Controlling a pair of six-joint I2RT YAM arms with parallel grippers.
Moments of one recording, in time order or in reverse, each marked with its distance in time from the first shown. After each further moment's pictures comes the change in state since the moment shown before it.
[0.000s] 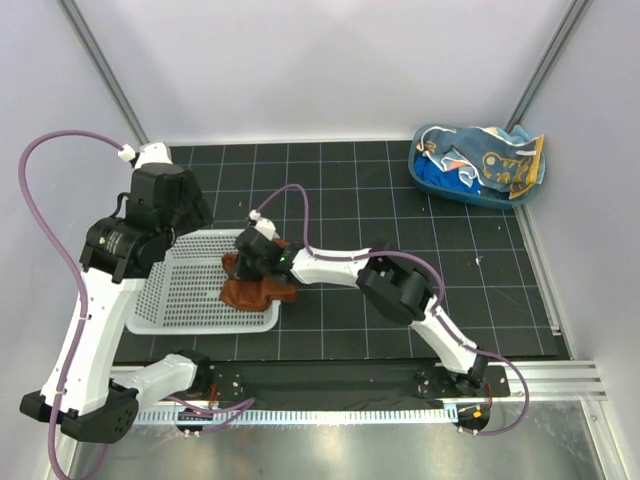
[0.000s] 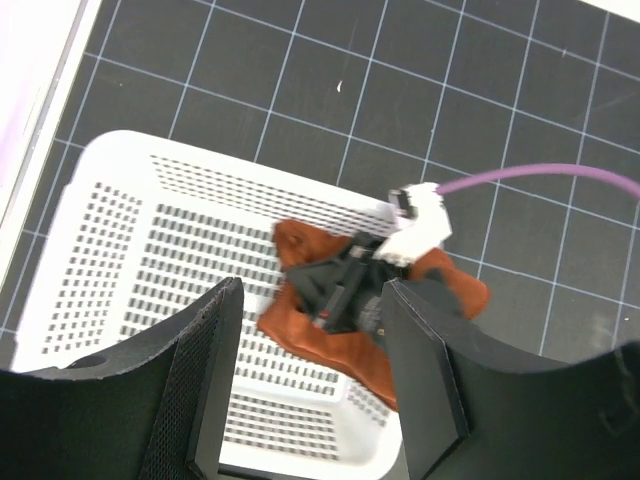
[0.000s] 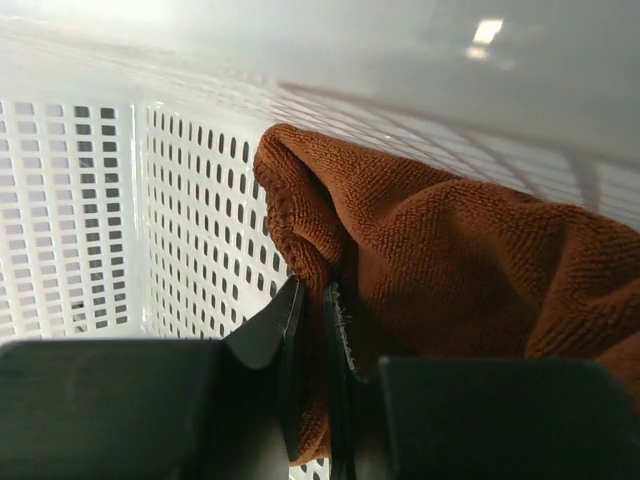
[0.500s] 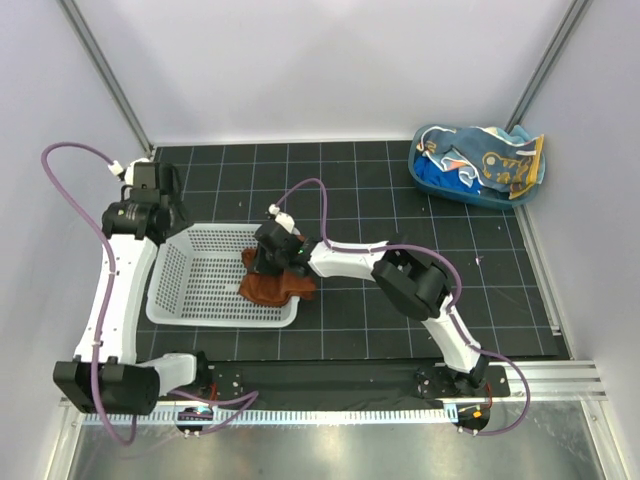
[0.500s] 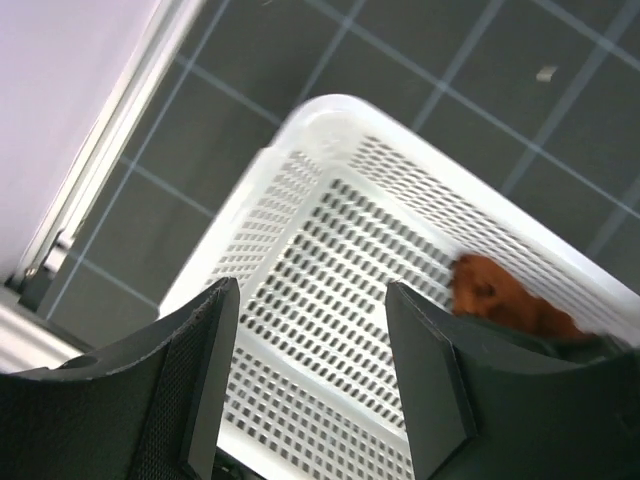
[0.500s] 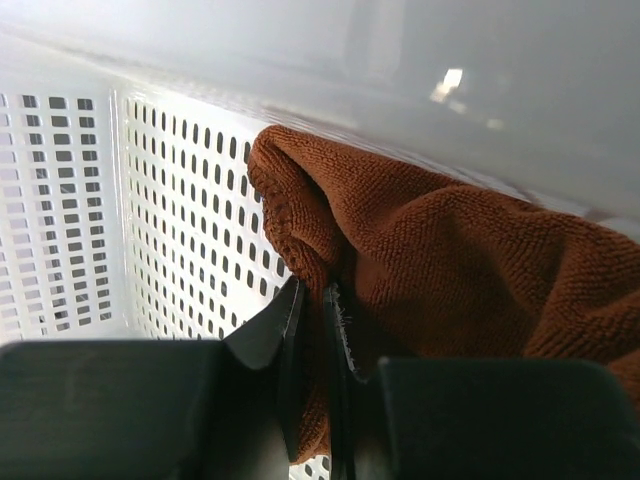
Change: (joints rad) left arm 0.286 0.101 -0.212 0.096 0.005 0.039; right arm -0.075 -0.137 -0.204 0.011 -0.036 -0.041
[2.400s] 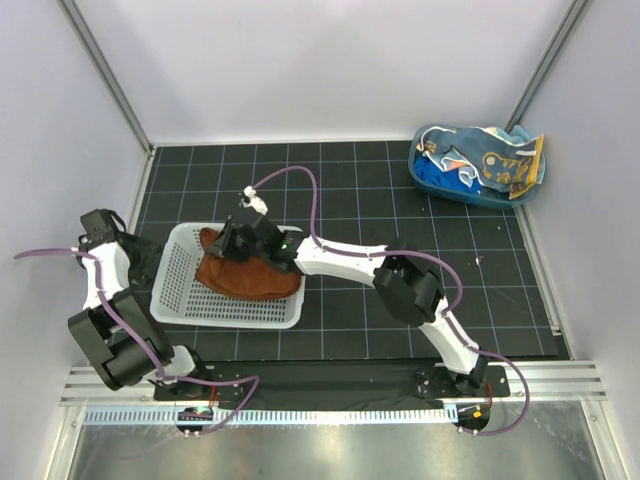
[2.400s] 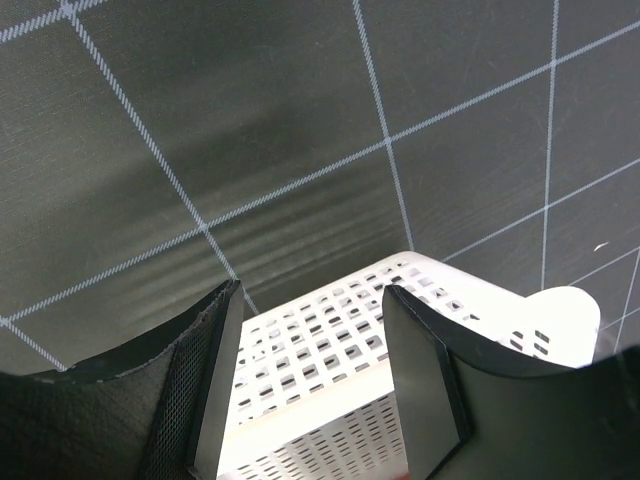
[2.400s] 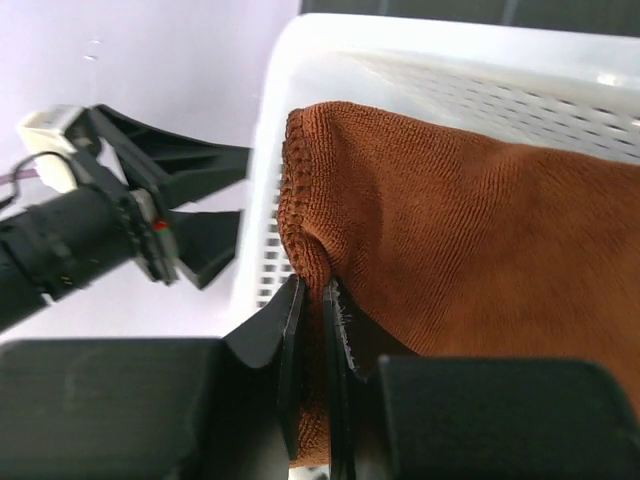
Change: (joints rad) left arm 0.643 0.197 -0.420 0.381 0.479 -0.290; right arm 0.066 0.019 0.224 0.086 -0.025 0.115
